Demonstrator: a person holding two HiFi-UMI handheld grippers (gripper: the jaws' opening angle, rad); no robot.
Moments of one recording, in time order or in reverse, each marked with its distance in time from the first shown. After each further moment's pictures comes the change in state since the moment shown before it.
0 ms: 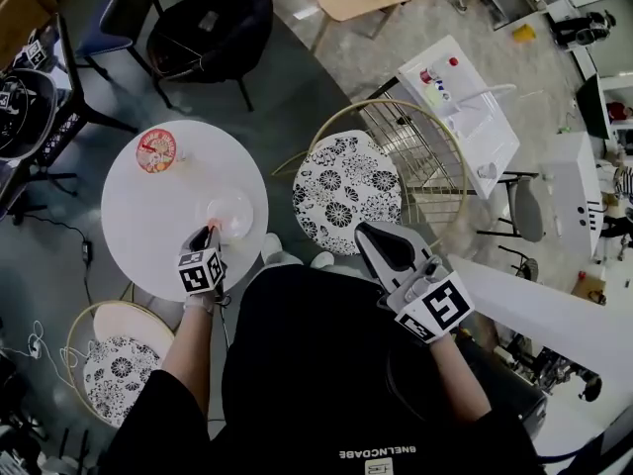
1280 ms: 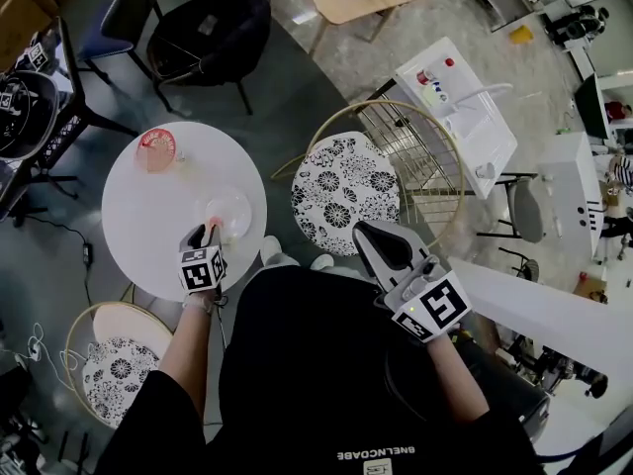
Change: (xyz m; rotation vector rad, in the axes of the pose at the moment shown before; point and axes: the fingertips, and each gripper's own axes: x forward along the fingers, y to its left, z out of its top) left arm -0.008 -0.008 0.010 0.084 0.014 0.032; right arm -0.008 0.004 0.003 0.009 -0.028 -0.014
